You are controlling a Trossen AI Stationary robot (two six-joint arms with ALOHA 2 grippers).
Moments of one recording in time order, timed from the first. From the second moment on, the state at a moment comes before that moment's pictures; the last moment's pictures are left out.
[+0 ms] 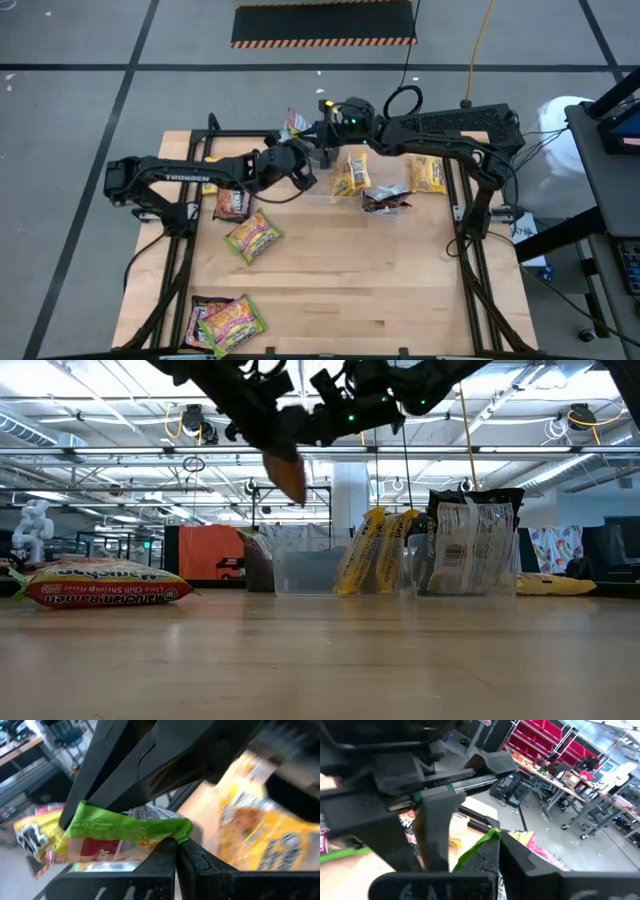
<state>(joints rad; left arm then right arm) 0.19 1.48 1.08 -0.10 -0.61 0.02 -0.43 1.81 1.40 0.21 -0.35 -0.58</state>
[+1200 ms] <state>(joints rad) 0.42 1.48 1.08 -0.20 -0.39 0.05 -0.60 1.92 1.40 0.26 -0.43 -0.54</state>
